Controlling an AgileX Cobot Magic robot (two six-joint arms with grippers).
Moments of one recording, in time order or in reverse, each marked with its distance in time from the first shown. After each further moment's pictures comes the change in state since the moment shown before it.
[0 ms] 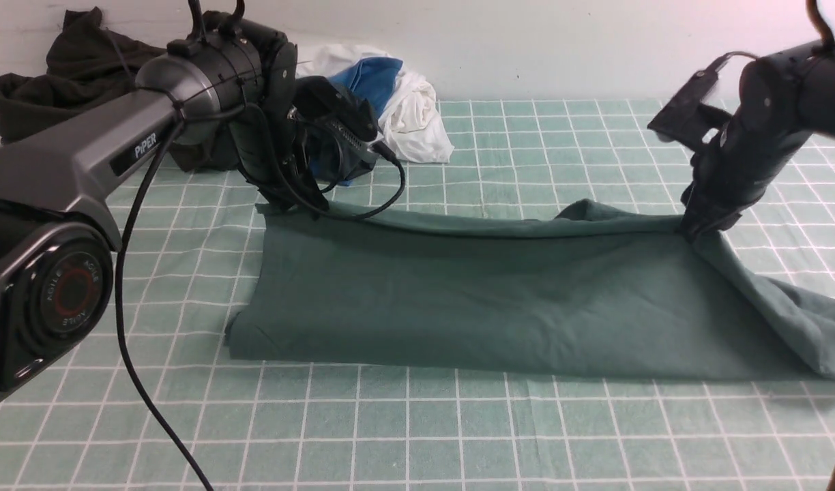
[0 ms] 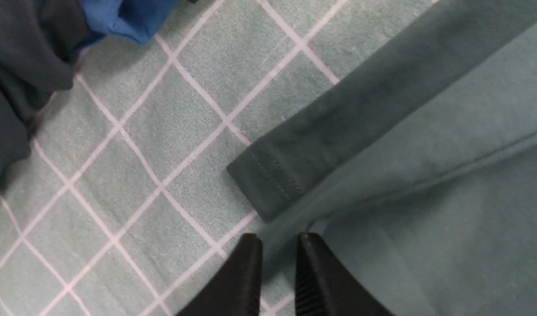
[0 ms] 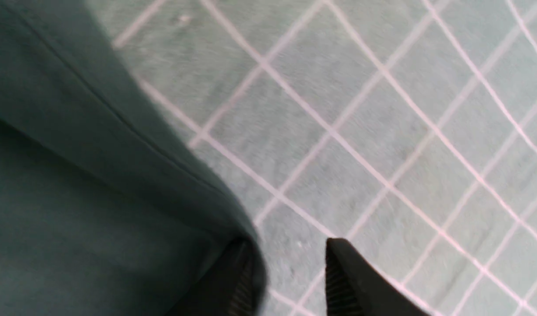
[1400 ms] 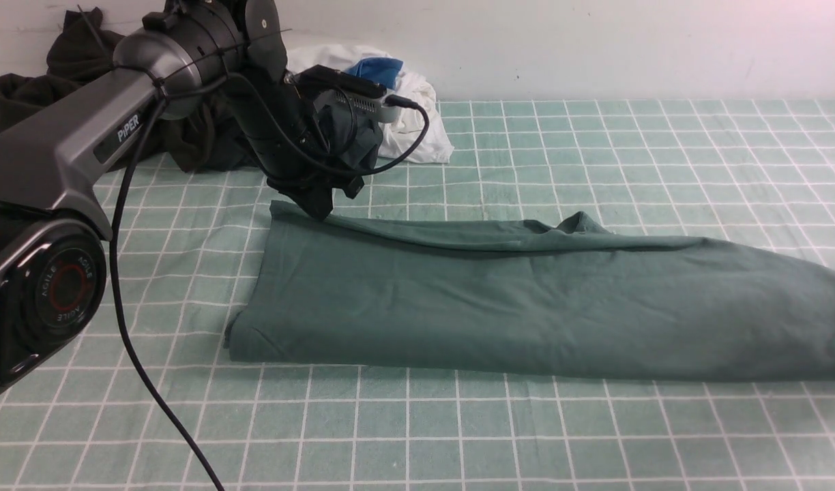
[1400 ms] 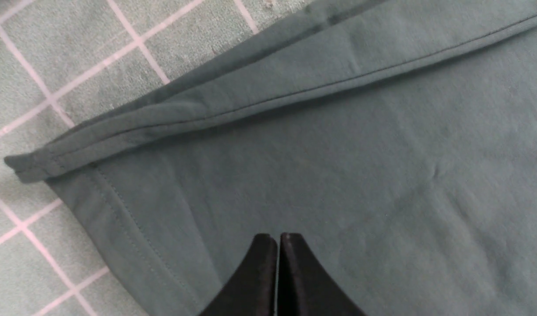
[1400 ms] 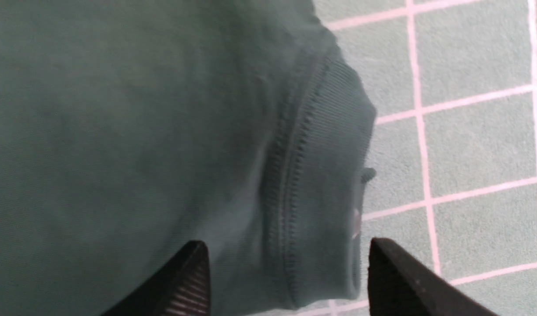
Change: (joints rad) right arm -0.442 -0.173 0.329 0.230 0.084 0.348; left arm 0.020 0.003 -0.115 -0.349 0.235 -0.082
